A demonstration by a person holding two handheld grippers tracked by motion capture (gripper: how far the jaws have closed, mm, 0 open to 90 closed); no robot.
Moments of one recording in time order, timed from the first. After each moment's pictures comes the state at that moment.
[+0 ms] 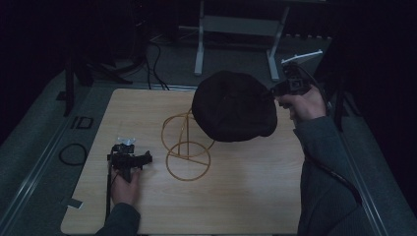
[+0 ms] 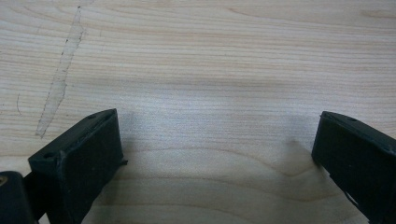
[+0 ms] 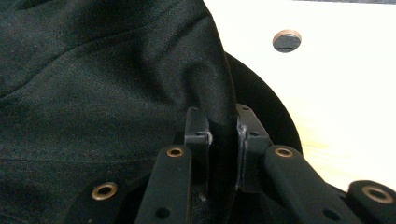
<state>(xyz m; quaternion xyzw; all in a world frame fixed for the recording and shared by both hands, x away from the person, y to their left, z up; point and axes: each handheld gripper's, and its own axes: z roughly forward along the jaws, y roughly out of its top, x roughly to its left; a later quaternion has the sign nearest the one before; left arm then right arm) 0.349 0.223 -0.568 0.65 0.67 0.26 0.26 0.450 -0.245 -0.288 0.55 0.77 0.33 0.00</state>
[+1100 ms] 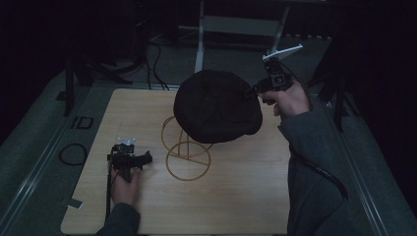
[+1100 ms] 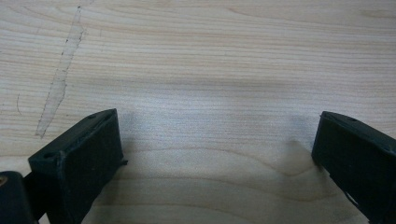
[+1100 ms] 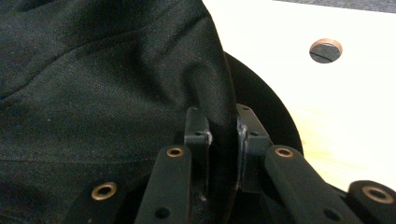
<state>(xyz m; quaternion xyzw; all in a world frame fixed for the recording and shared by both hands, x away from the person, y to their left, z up) 0.349 0.223 -0.568 0.65 0.67 0.26 0.26 0.453 -0.199 -0.281 0.52 0.79 0.33 -0.01</state>
